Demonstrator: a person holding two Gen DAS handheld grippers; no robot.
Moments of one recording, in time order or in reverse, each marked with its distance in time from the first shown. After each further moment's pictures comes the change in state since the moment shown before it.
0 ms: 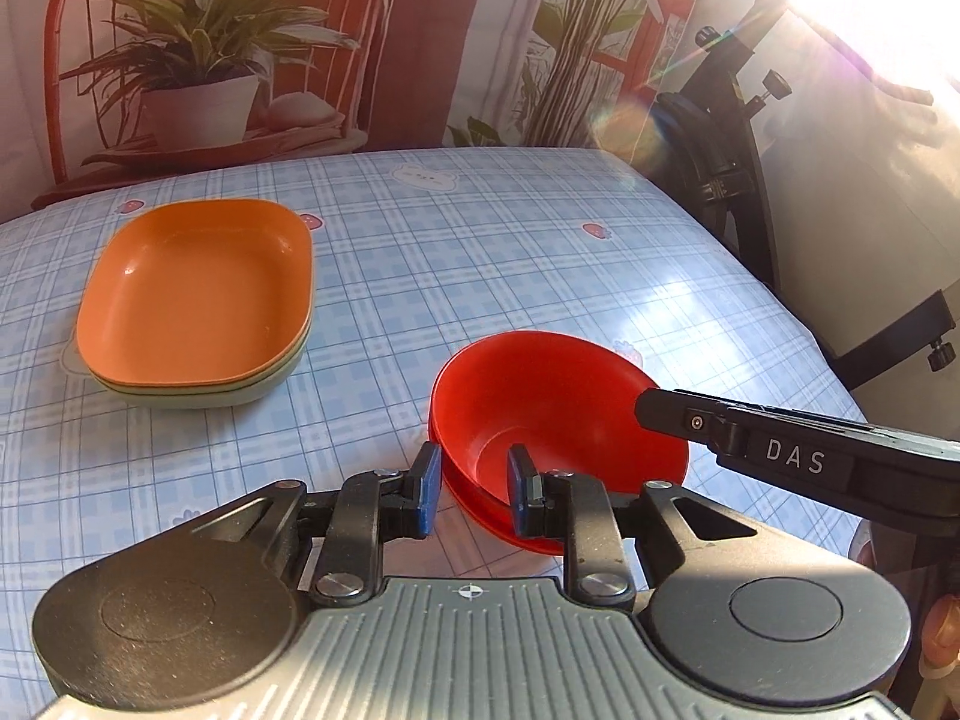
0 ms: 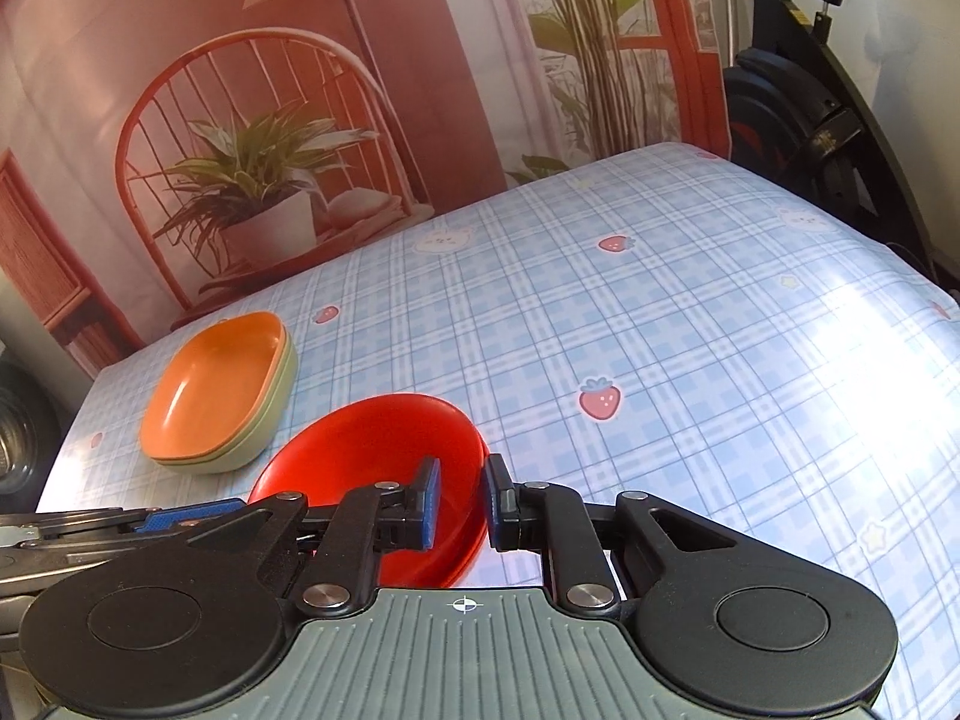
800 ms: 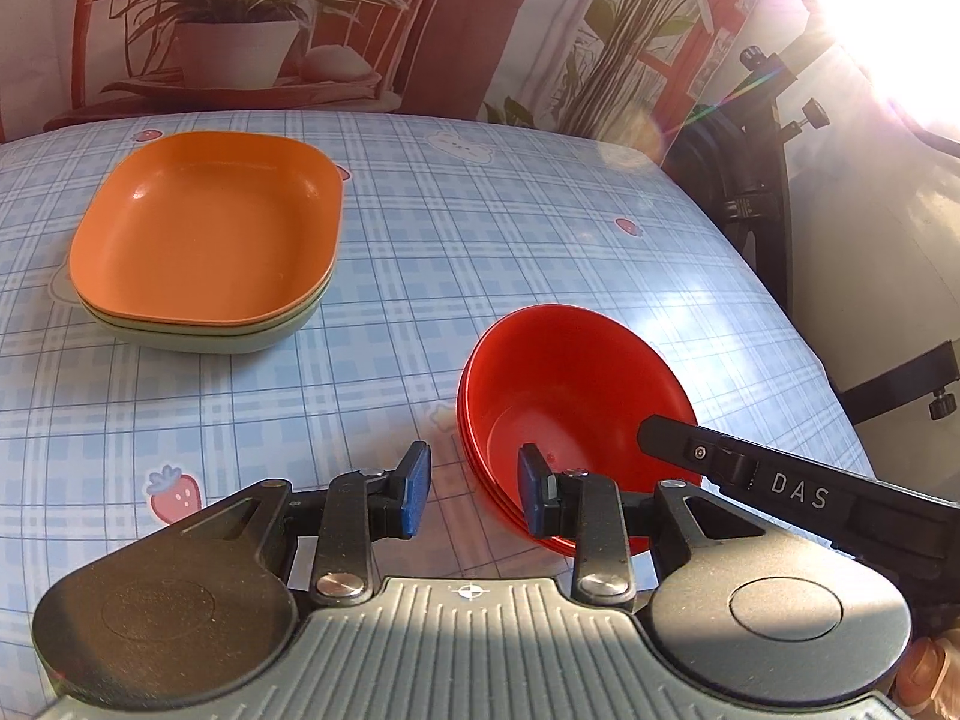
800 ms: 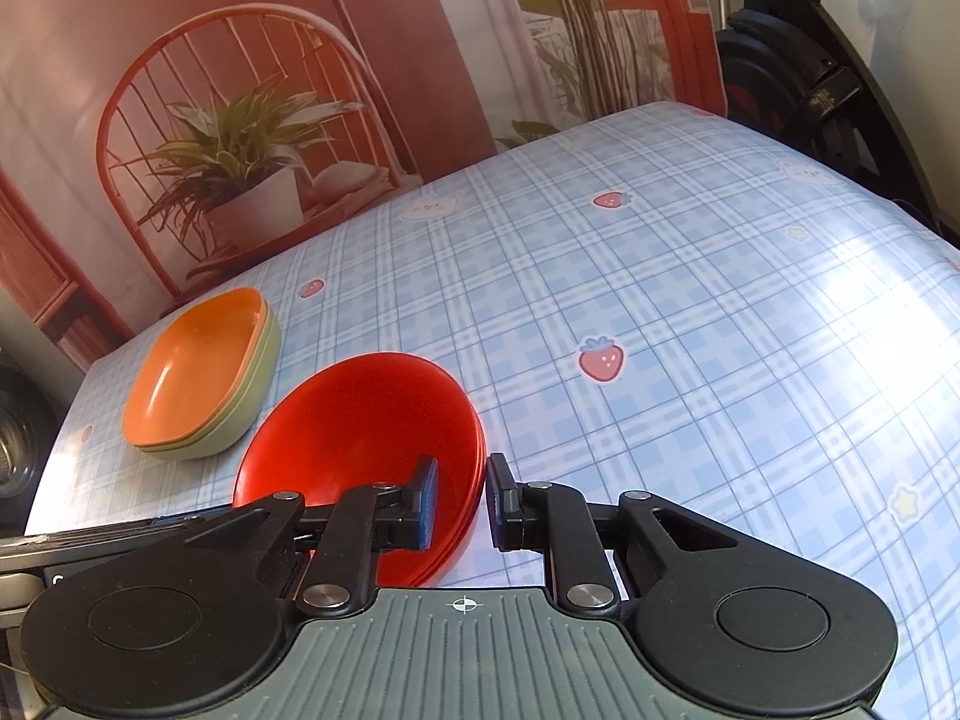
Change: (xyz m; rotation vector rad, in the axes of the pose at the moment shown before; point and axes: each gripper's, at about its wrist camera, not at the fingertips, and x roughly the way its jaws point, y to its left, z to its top) left arm 0.022 0.018 -0.007 -0.116 0.029 -0.025; right arm 0.021 -0.004 -0.010 0.034 0.050 0.006
